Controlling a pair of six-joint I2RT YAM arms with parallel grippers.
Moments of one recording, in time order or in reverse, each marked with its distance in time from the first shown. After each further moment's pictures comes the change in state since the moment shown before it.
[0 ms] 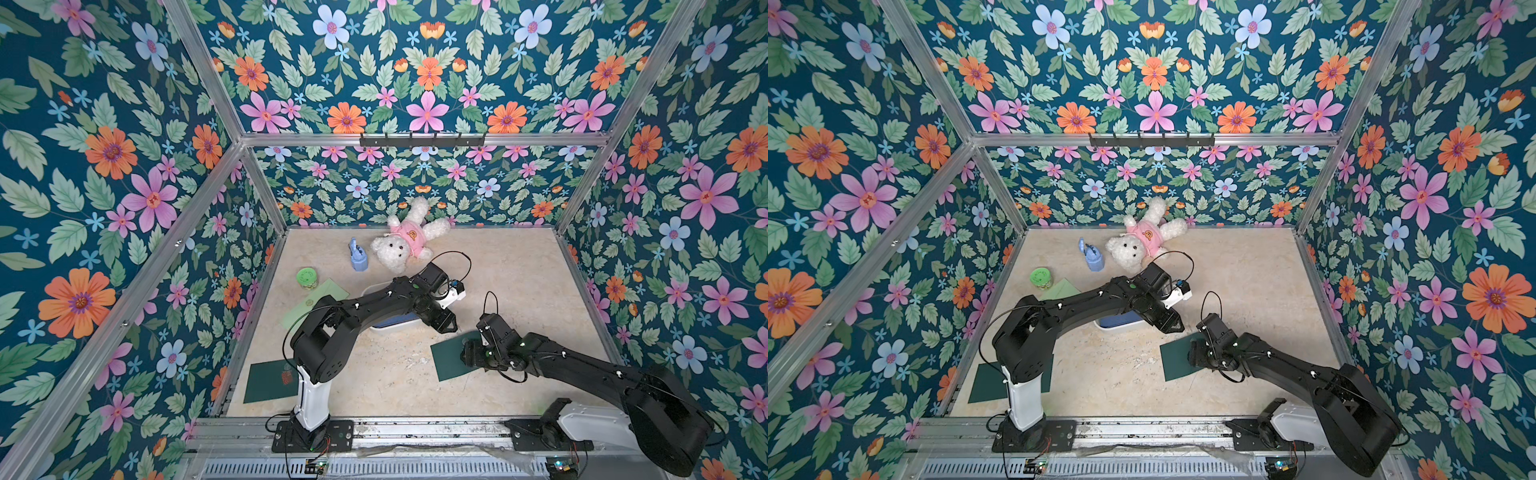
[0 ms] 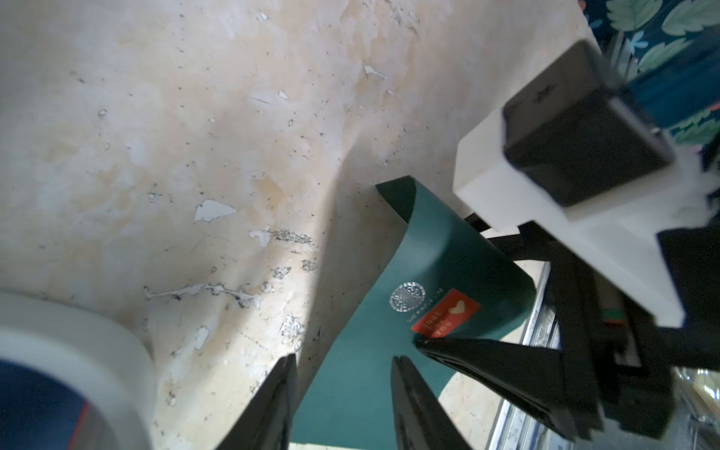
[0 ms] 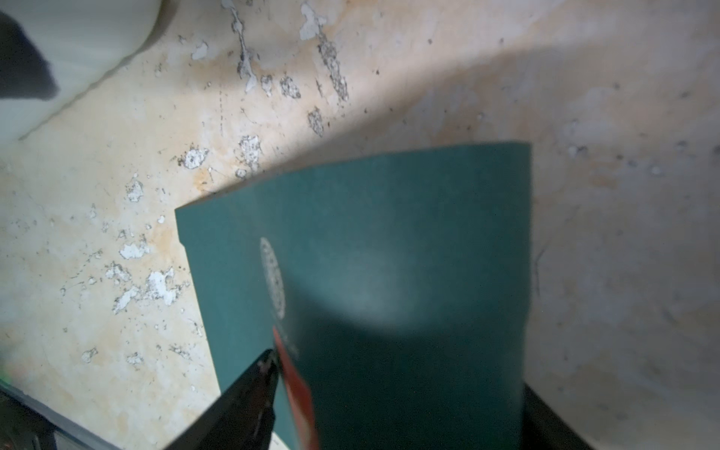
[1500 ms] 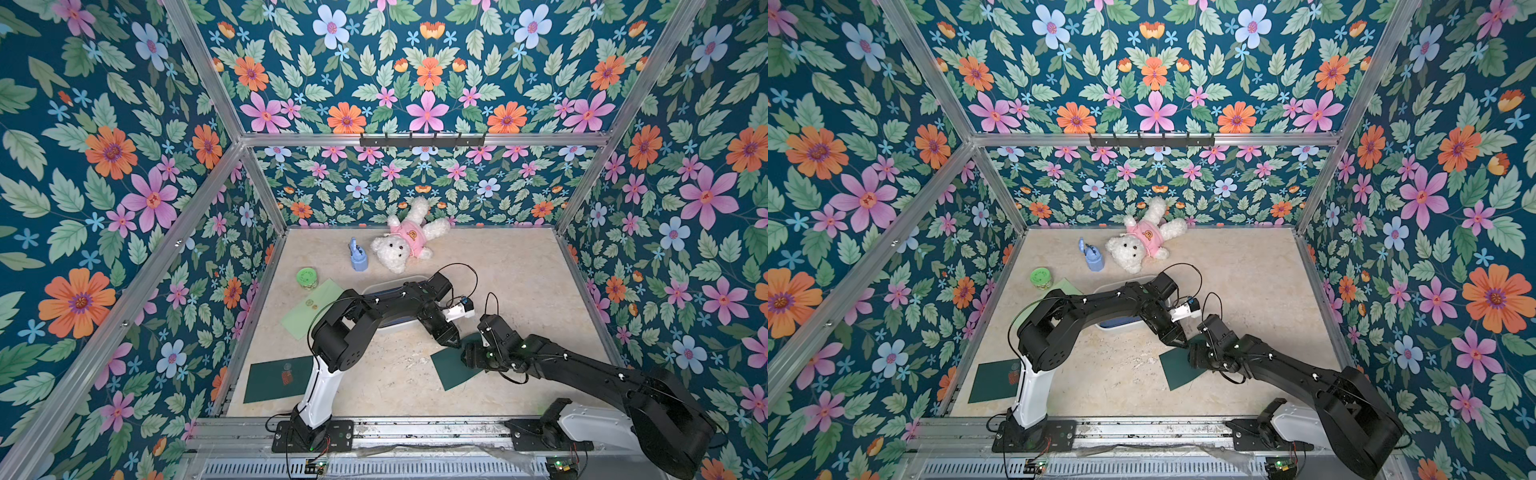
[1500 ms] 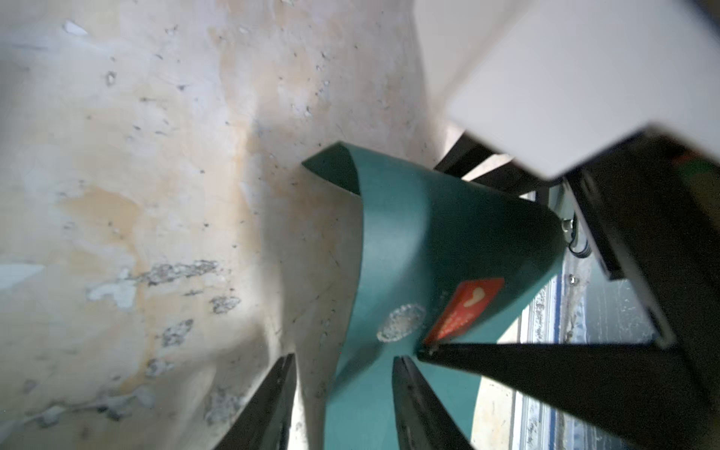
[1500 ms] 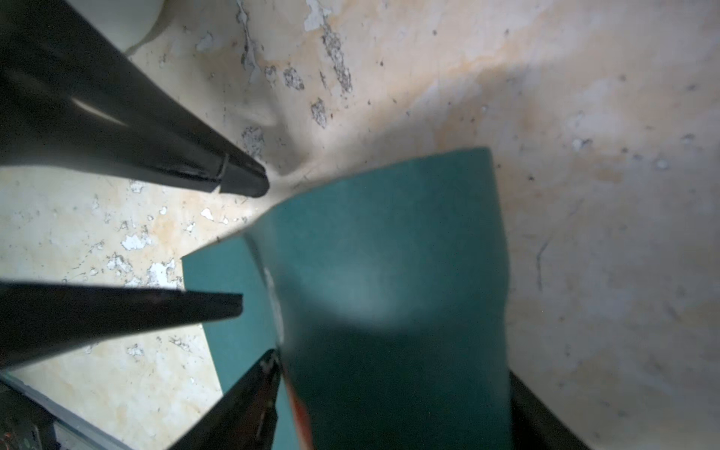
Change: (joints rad) left arm -0.015 0.148 0.035 -0.006 0.175 0.229; right arm 0.005 -0.008 -0.016 0.026 -0.010 -0.016
